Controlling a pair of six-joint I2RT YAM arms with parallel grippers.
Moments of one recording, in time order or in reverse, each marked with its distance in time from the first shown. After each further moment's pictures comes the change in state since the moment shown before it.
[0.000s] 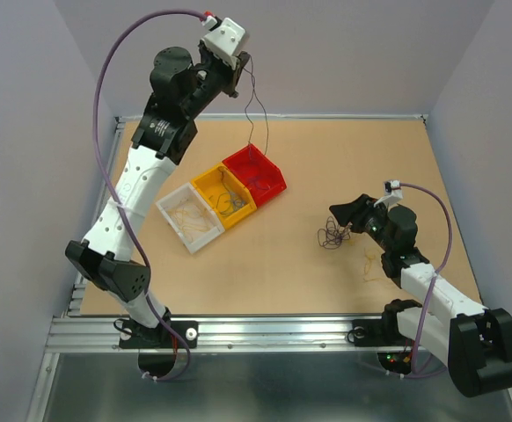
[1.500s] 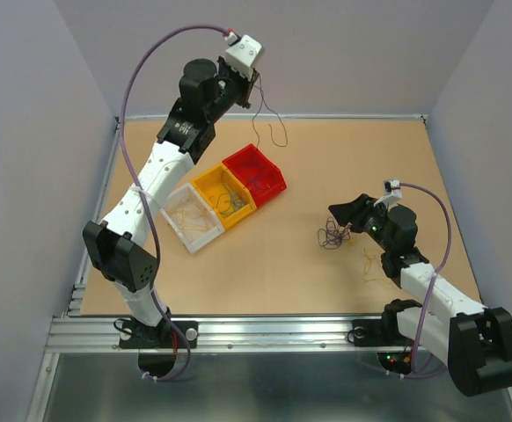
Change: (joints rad) left arm -0.020 0.103 -0.037 0.065 -0.050 -0.024; right arm 0.000 0.006 0.000 0.014 -0.014 0.012
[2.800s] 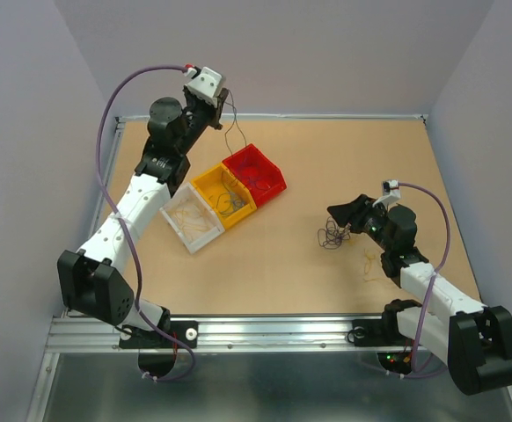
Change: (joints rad) left arm 0.115 -0.279 -0.556 0.354 0.035 -0.039; right arm 0.000 0.007 -0.001 0.003 -0.025 0.003
